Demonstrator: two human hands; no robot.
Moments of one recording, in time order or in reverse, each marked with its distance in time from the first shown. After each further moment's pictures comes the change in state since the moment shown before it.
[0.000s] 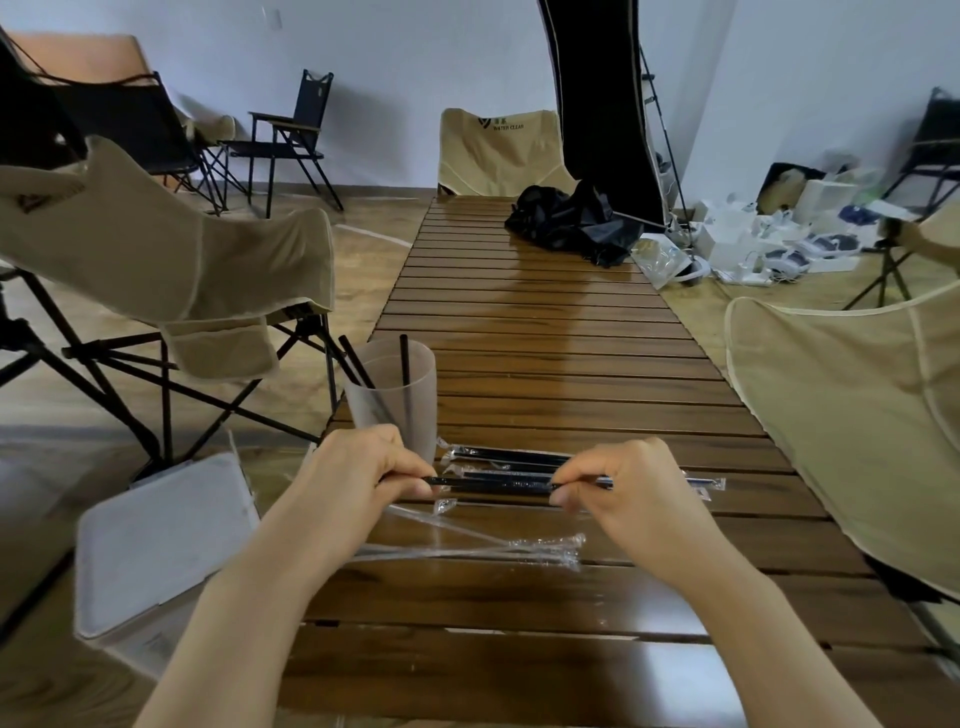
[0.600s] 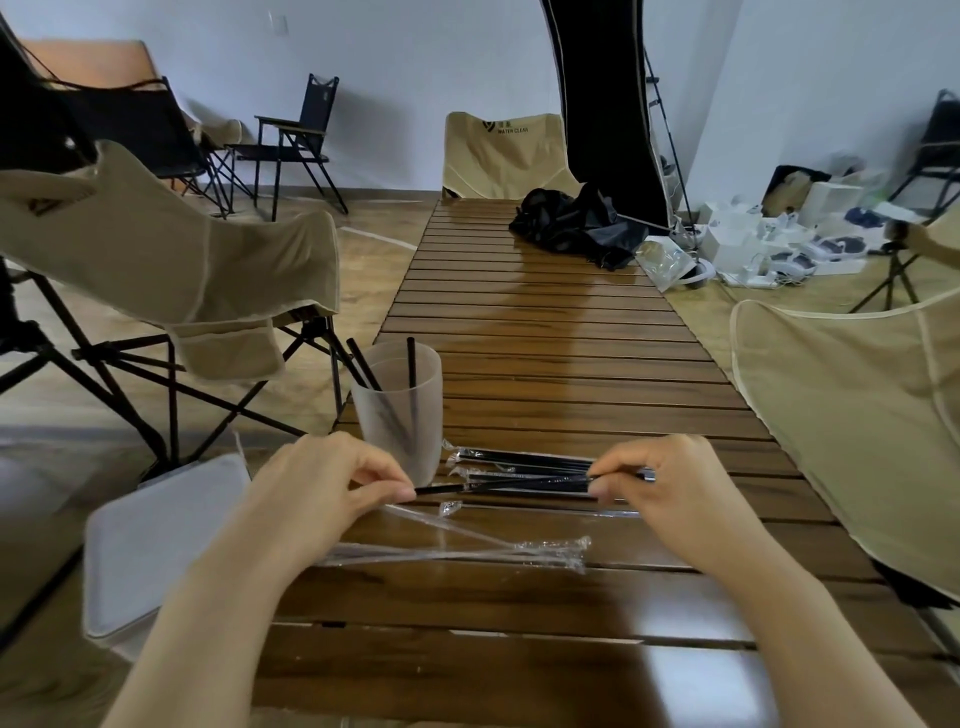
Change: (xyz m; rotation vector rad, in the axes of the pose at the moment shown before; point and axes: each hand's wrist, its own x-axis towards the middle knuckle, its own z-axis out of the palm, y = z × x) left_hand -0.010 -0.012 -0.018 0.095 -0.087 -0.126; right_hand 0.001 0.018 -0.018 -0.029 0.026 0.004
